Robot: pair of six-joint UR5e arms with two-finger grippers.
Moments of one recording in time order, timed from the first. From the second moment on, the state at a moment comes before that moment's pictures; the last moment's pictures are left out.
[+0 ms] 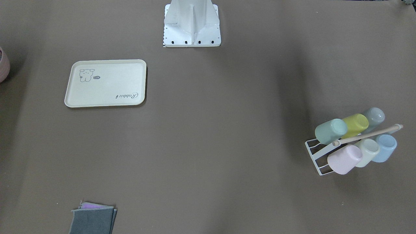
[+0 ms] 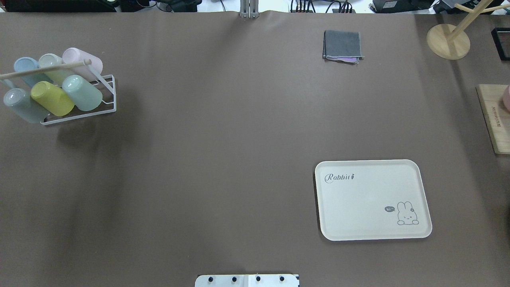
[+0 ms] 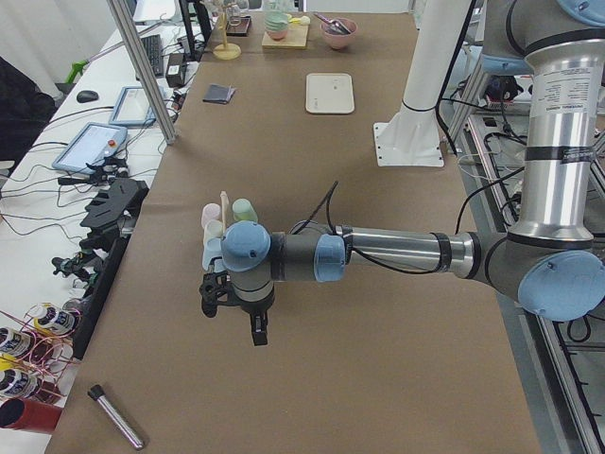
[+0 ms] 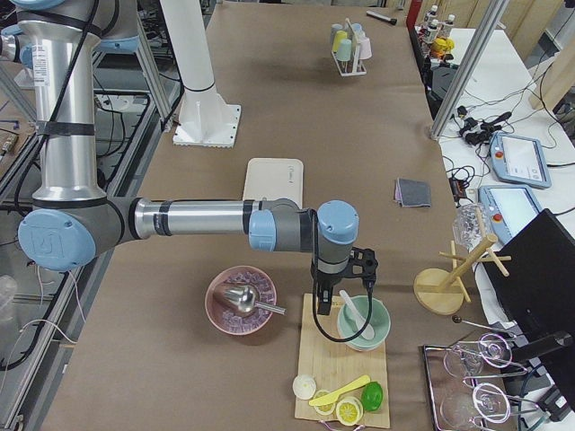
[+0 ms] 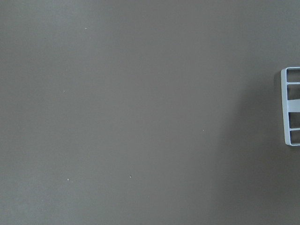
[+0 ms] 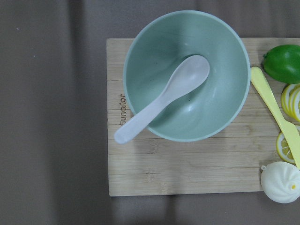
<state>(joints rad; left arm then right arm) -1.63 -1.56 -1.65 -1.50 -2.34 -0.11 1.57 -1.59 1.65 -1.61 2.29 0.07</state>
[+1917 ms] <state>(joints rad) -1.63 -1.57 -1.63 -1.49 -2.34 -0.11 1.56 -1.63 1.61 -1.33 2.31 0.07</state>
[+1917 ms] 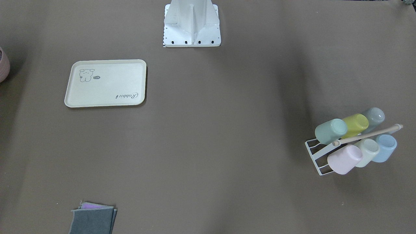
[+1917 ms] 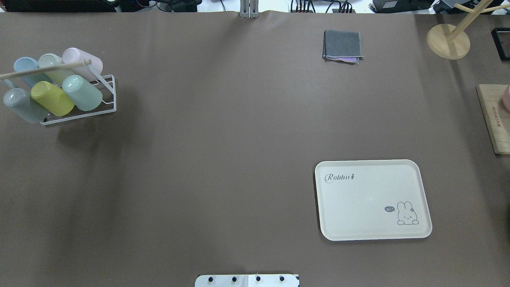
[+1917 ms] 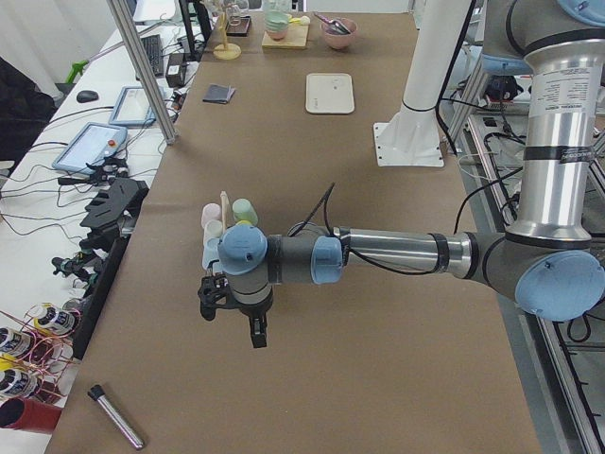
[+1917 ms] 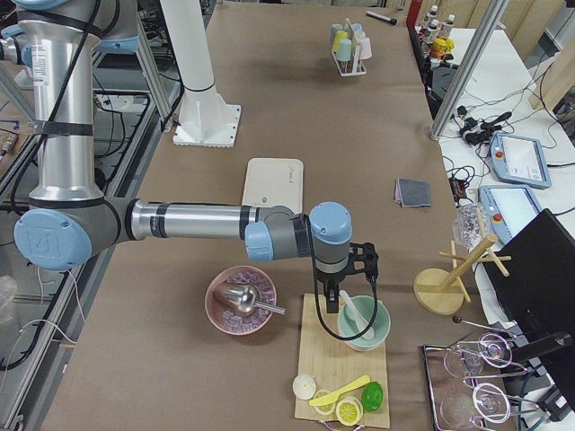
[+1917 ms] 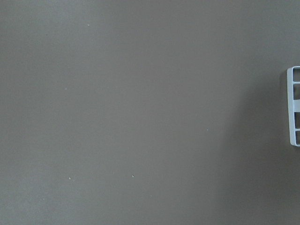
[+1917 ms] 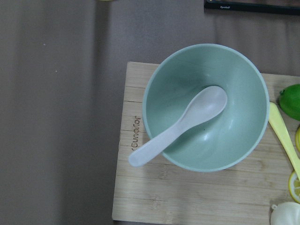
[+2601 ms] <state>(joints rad) -1.63 -1.58 -1.66 -1.48 -2.35 -0.11 1.39 -1.61 1.66 -1.26 2.54 0.50</state>
